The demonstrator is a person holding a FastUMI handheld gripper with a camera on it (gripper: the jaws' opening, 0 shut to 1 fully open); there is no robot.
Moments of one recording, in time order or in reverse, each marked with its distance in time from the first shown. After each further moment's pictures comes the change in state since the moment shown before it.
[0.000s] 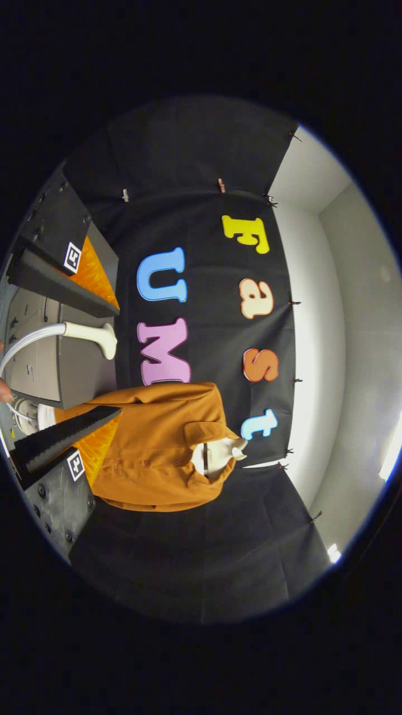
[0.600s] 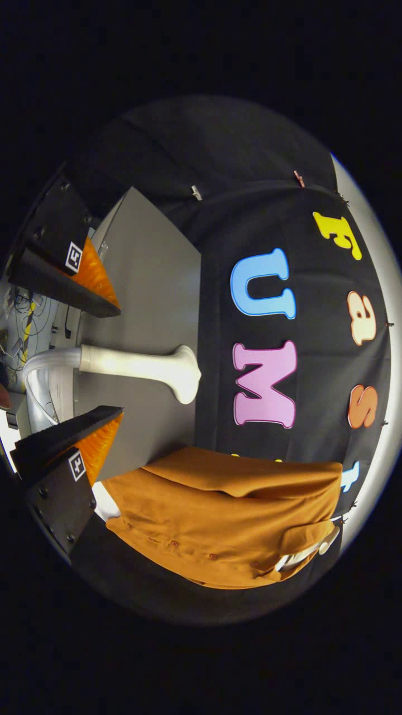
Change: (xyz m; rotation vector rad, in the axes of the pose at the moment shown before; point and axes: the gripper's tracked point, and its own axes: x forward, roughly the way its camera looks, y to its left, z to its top) arm 0.145 0.066 -0.174 -0.092 0.519 0.068
